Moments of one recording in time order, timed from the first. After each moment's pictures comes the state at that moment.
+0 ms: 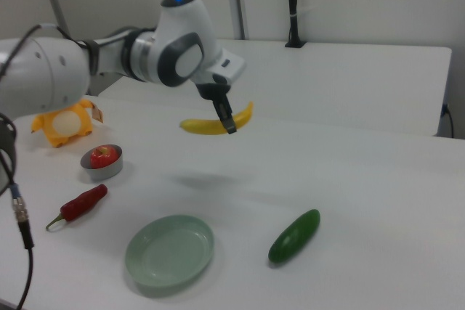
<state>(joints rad) -0.03 0.47 -0.06 -1.42 0.03 2.16 0.75</state>
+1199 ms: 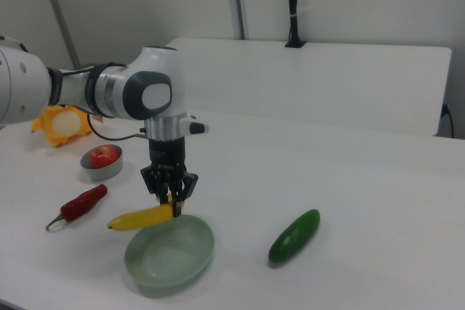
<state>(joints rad) -0.03 0.23 0.00 -1.86 -0.08 1.79 -0.08</state>
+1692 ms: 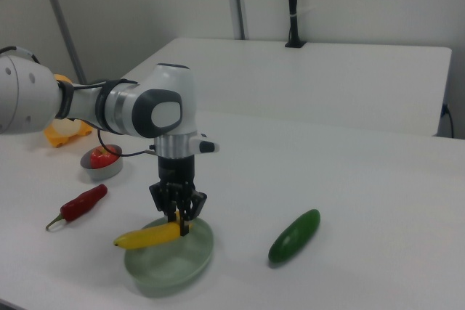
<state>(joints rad) -0.08 0.22 -0.01 -1.94 -0.10 1.83 -0.08</state>
